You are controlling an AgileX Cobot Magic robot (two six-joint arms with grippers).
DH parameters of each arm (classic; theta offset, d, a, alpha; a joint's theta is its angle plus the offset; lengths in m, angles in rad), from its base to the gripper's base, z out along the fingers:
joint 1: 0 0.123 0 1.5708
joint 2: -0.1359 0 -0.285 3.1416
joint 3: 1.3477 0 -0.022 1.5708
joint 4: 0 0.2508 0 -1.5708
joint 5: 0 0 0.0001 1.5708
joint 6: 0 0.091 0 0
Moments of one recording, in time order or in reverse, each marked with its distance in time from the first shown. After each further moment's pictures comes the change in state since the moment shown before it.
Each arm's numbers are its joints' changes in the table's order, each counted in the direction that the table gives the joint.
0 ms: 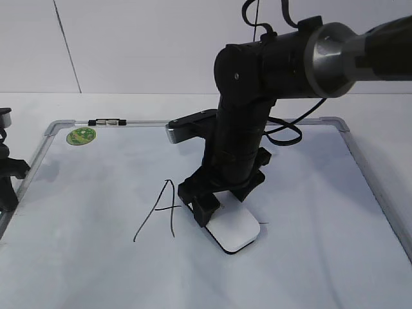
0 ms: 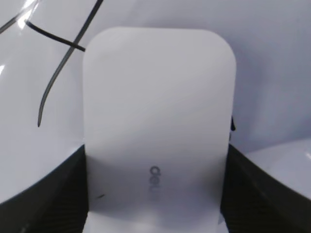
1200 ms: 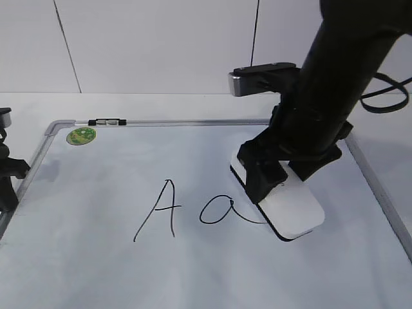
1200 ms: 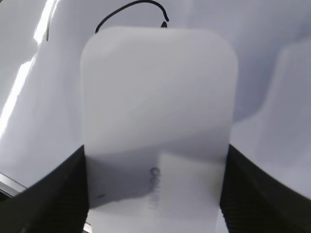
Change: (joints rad) left arm 0.000 0.000 0.000 -0.002 0.000 0.000; right arm -0.100 0.368 0.196 0.015 0.106 0.029
